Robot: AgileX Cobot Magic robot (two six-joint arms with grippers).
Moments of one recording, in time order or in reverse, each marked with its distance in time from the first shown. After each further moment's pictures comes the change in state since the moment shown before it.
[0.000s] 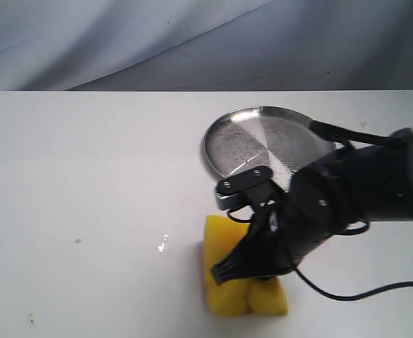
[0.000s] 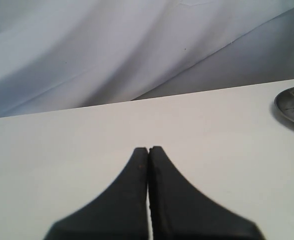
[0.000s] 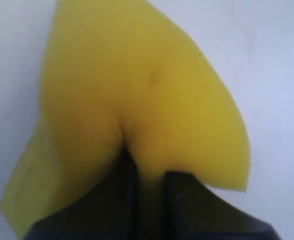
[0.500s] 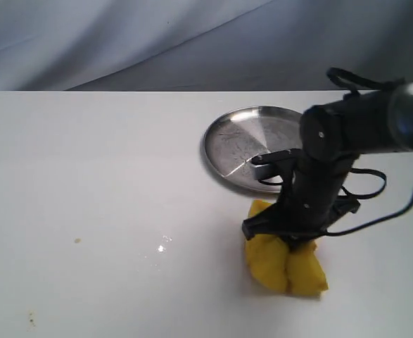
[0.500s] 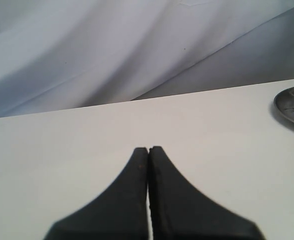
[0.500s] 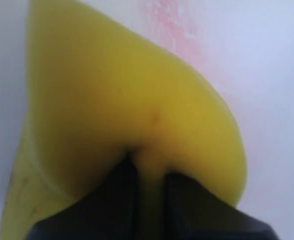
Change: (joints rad) left arm 0.000 0.000 0.000 0.000 0.000 0.000; right arm -0.202 0.171 -0.258 -0.019 0.366 0.011
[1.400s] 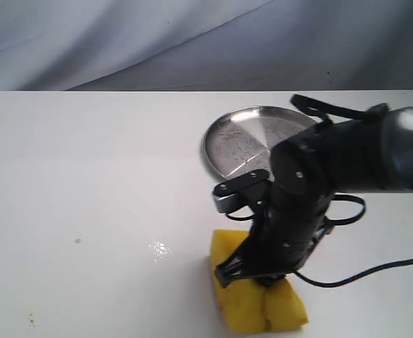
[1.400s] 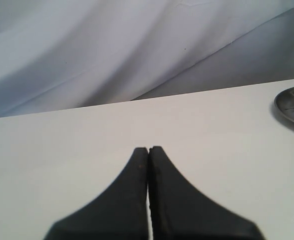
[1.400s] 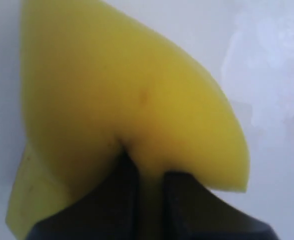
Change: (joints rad) left arm 0.000 0.000 0.000 0.000 0.000 0.000; right arm 0.178 -0.132 0.135 -0.007 -0.069 0.014
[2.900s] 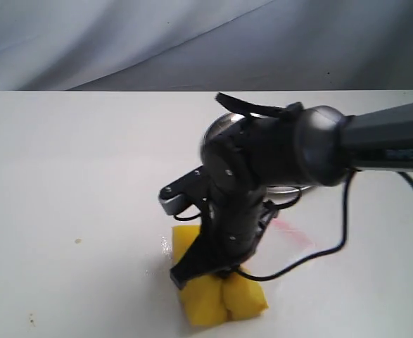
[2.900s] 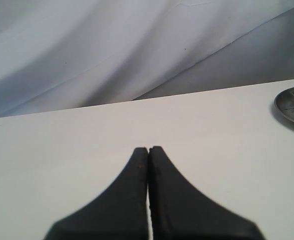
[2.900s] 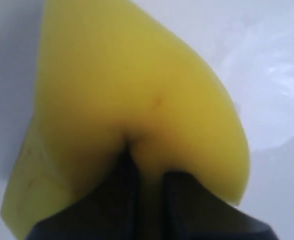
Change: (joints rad) left arm 0.000 0.000 0.000 0.000 0.000 0.000; right arm 0.123 0.140 -0.223 -0.059 0.089 -0.005
